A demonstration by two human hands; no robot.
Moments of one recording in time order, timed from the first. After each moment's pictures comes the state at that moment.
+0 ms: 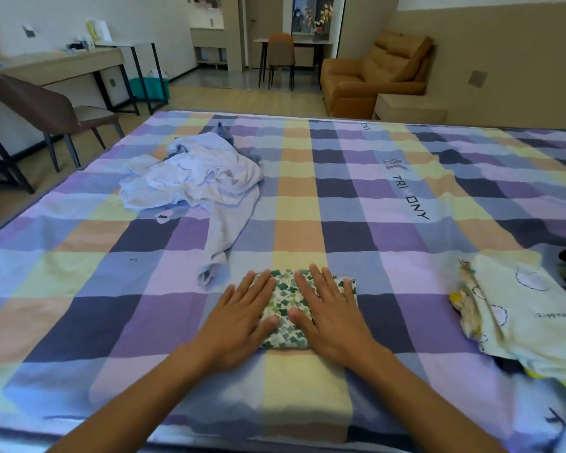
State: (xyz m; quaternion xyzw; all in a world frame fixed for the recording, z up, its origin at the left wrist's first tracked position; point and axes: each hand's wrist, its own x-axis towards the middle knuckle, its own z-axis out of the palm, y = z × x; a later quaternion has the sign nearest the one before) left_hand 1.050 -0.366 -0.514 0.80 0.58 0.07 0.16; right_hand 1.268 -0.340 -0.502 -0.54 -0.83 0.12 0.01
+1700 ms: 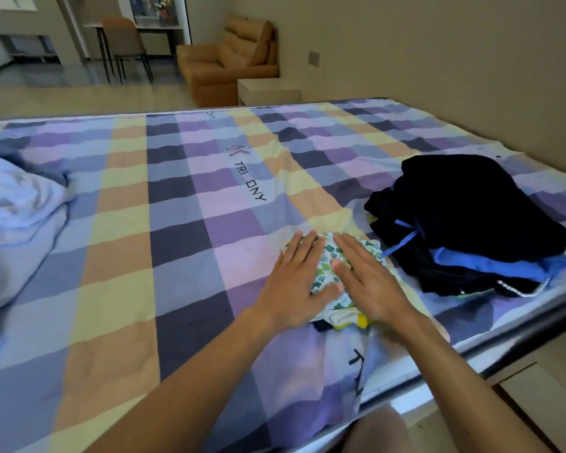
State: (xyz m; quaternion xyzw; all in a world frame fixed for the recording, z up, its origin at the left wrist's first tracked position) left_hand 1.399 -0.302 -0.488 0.88 0.36 0.18 0.24; right_hand 1.577 -0.365 -0.476 -0.70 -0.66 0.16 0.24
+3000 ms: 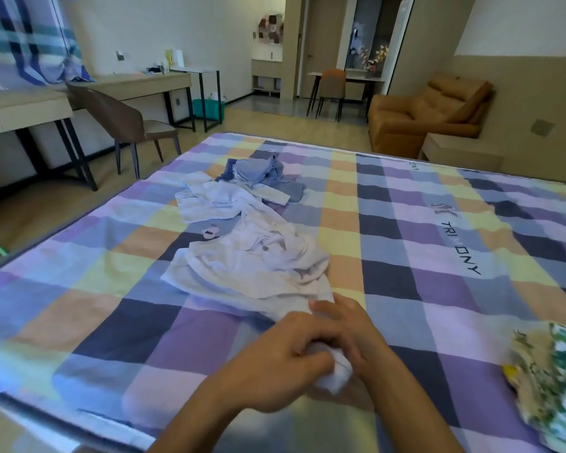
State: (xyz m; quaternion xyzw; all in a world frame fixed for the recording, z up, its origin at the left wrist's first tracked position) left_hand 1.084 -0.414 -0.380 0.73 0.42 0.33 0.42; right_hand 1.218 -0.311 -0.443 -0.43 -0.50 0.66 0.35
